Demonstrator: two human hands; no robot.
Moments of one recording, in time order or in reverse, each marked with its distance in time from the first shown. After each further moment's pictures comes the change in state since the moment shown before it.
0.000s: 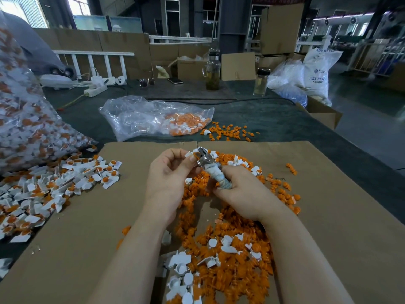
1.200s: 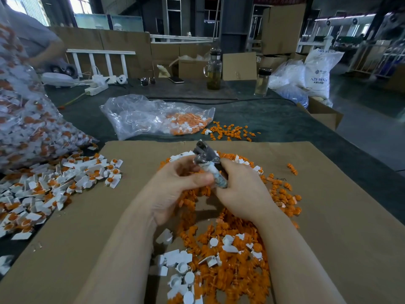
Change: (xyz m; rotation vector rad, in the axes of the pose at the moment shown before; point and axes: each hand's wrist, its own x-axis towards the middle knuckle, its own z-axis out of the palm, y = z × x) left_hand 0.002 0.004 -0.018 -0.054 -0.350 -0.366; right_hand 0.005 0.002 0.012 -0.256 0.206 -0.085
